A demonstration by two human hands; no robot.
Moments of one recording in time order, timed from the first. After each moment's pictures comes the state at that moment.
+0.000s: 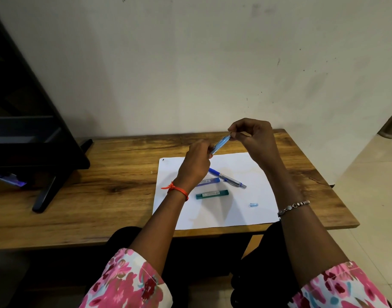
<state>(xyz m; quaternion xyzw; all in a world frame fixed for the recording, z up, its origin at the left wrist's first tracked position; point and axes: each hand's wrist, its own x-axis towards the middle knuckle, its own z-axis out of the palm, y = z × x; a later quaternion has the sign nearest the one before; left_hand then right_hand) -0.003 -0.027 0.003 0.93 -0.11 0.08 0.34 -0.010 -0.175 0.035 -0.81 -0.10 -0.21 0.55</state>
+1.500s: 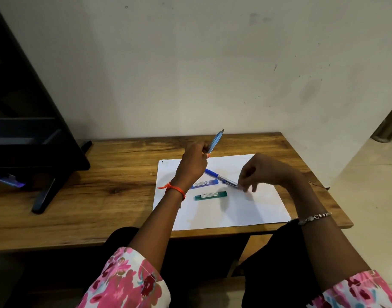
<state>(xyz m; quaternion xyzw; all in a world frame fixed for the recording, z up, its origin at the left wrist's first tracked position) -0.007 -0.025 0.013 0.91 -0.08 0.06 0.40 -0.033 -0.212 0.029 -0.92 -0.09 0.21 0.33</state>
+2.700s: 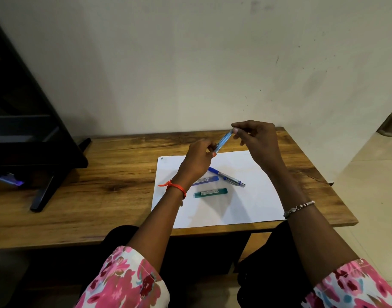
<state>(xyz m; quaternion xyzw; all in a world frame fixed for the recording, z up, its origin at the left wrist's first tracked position) -0.010 -0.032 0.015 0.91 -0.12 0.03 0.40 -0.006 -0.185 0.022 -0.81 -0.07 -0.23 0.53</state>
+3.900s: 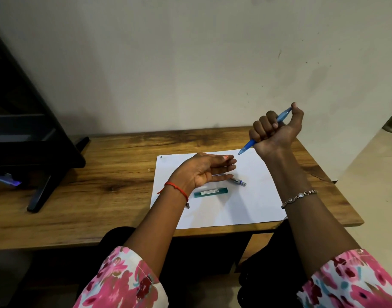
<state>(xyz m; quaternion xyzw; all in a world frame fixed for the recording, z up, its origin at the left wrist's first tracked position) -0.020 -0.035 0.011 0.56 0.07 -0.31 0.76 -0.005 -0.192 0.042 -0.30 0.03 -0.08 0.95</state>
